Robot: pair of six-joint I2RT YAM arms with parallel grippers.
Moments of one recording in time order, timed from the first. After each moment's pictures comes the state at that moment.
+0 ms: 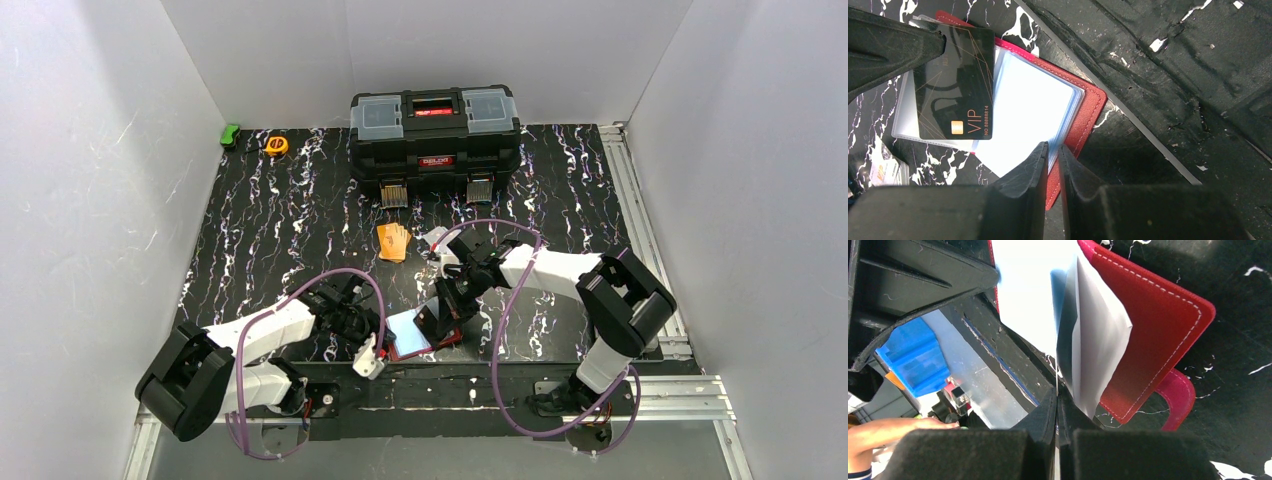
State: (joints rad) left arm -0.63 1.17 0.43 -0.48 0.77 1.81; right arm 0.81 1.66 0.91 -0.45 -0.66 0.45
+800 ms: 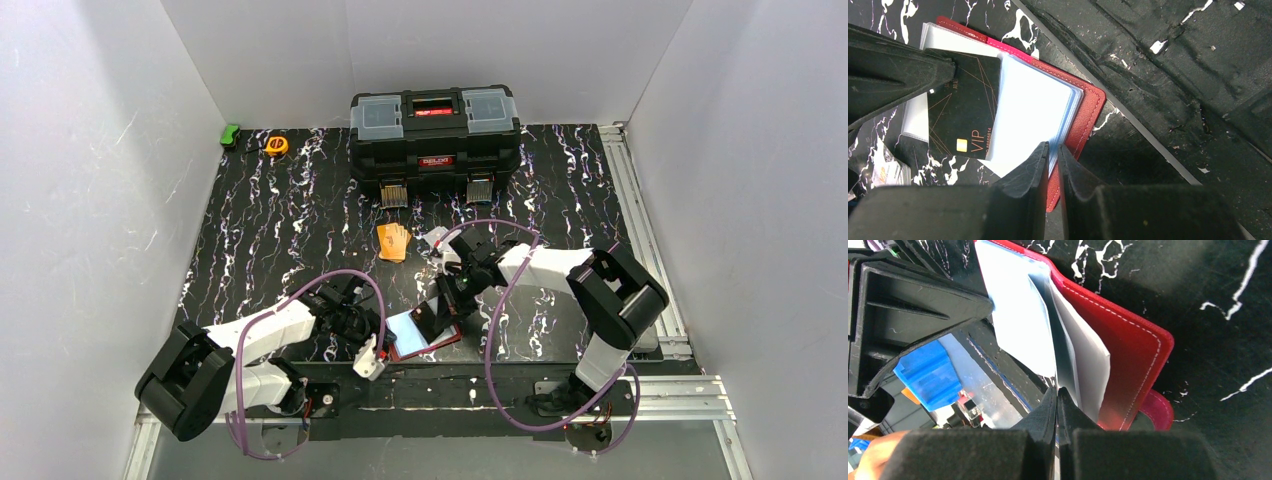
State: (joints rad) left arm -0.64 1.17 0.42 -0.46 0.77 1.81; right arm 0.78 1.71 0.90 -0.36 -0.67 0.51
